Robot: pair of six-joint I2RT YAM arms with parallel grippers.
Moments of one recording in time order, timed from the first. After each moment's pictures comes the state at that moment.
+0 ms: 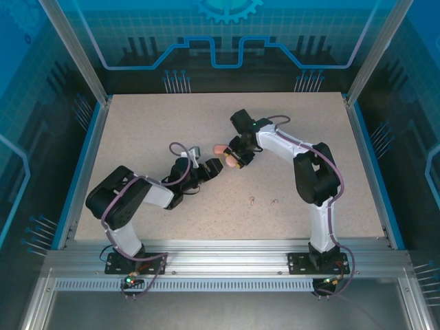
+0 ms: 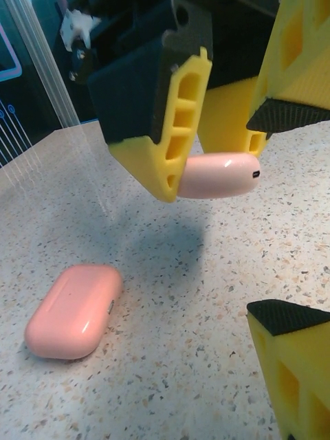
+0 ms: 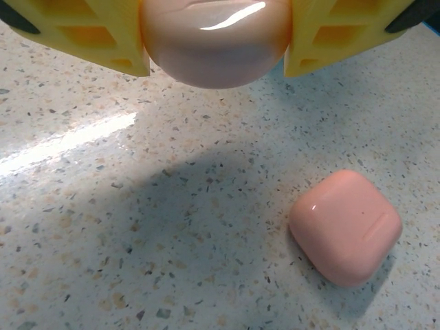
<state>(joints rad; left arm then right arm) -0.52 1.76 0.54 0.87 0.18 -0.99 0.53 2.07 1.64 -0.82 -0.24 1.28</state>
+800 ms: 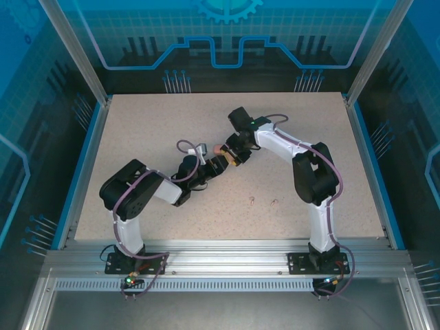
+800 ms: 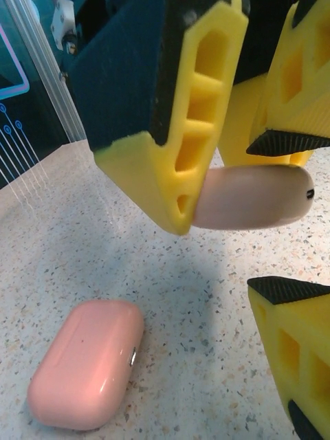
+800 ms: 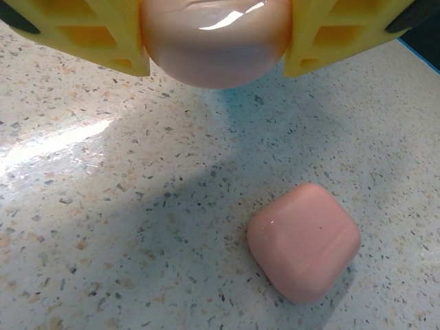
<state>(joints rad) -0.55 1.88 0.63 0.95 0.16 -1.01 0.54 2.08 1.68 -0.80 -0.27 1.31</state>
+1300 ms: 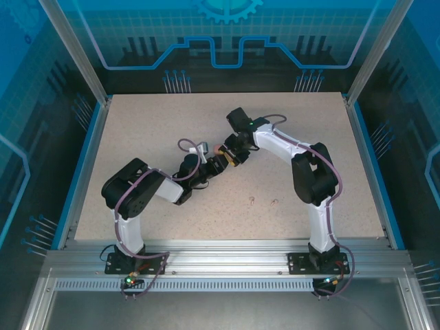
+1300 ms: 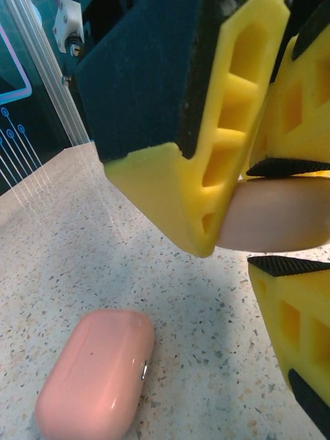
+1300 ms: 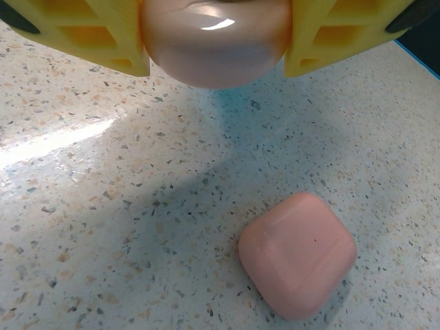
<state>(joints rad) -0.55 1.90 0.66 0.95 0.16 -1.01 0.55 2.09 1.68 -0.79 -0.27 1.31</state>
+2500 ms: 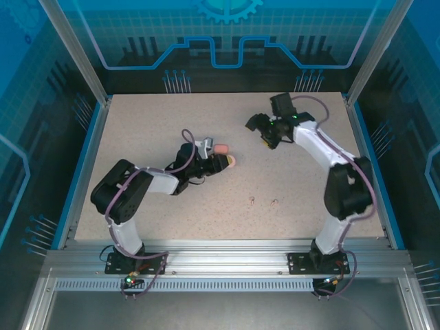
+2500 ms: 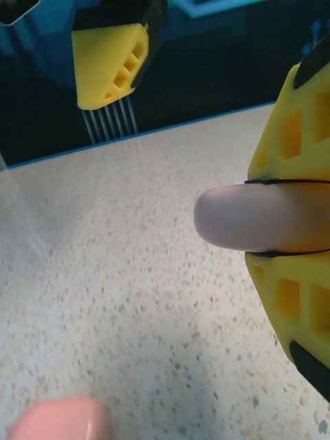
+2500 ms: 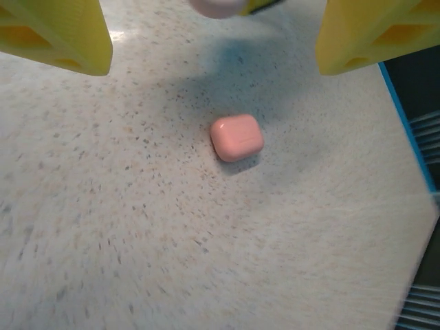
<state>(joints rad) -0.46 1.80 0.75 0.67 0.52 -0.90 0.30 1.74 1.43 -0.60 -0.27 0.90</state>
